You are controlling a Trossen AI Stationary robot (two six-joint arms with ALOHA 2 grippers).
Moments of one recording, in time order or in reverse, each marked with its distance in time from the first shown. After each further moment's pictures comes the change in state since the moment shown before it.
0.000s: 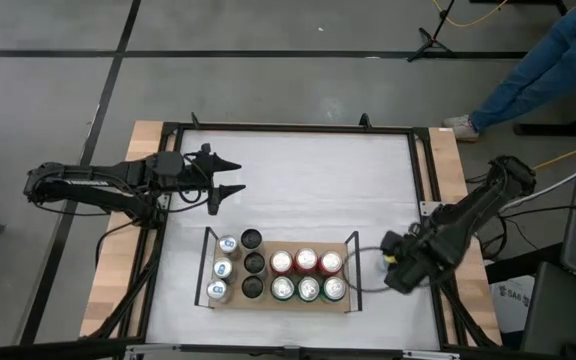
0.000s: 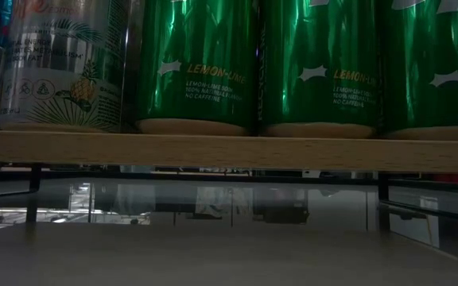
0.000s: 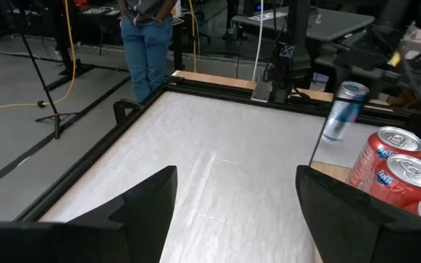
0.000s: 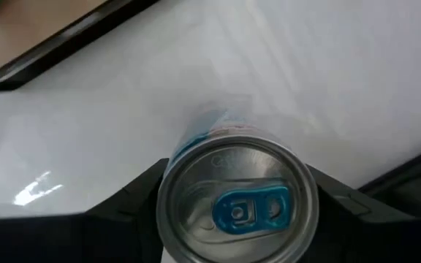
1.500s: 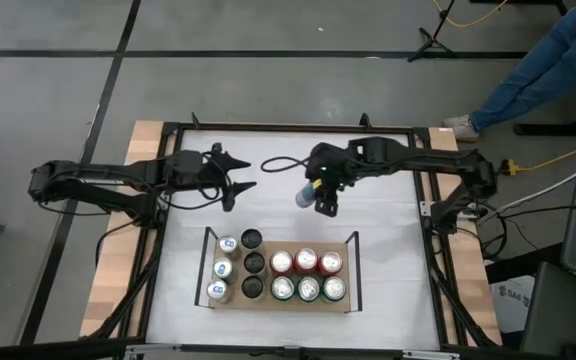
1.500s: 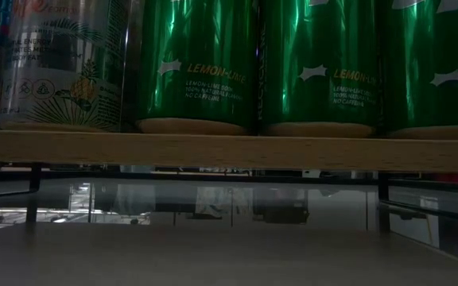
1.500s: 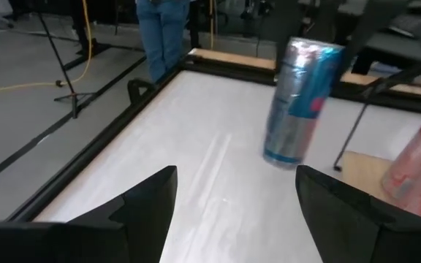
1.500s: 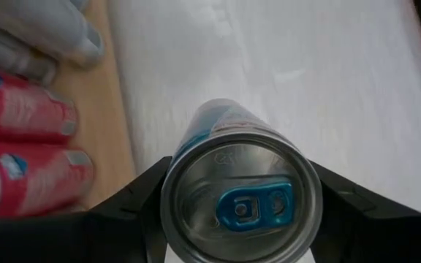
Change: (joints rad) left arm 0.057 0.142 -0.001 0.070 0.001 0.001; right arm -0.820 0.326 0.597 0.191 -0.104 -1.156
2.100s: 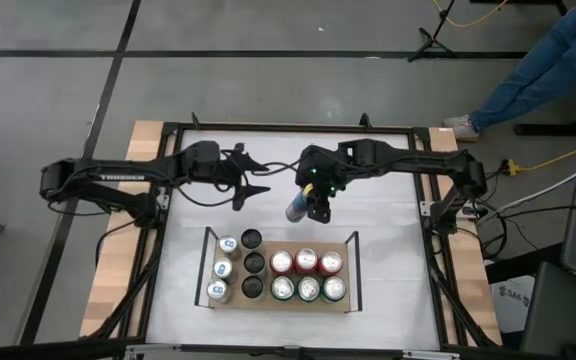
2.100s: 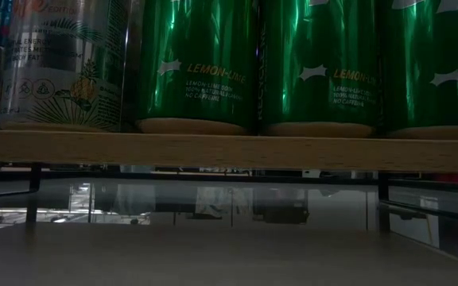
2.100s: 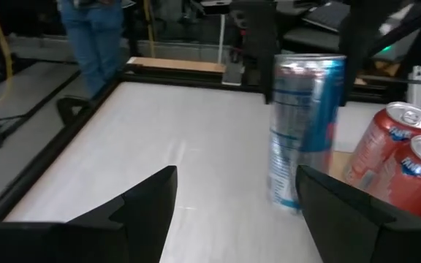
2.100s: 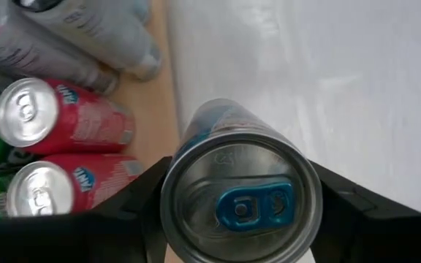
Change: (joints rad) left arm 0.132 0.186 0.000 0.215 0.344 0.106; right arm 0.026 0.078 0.070 0.031 -0.160 0.006
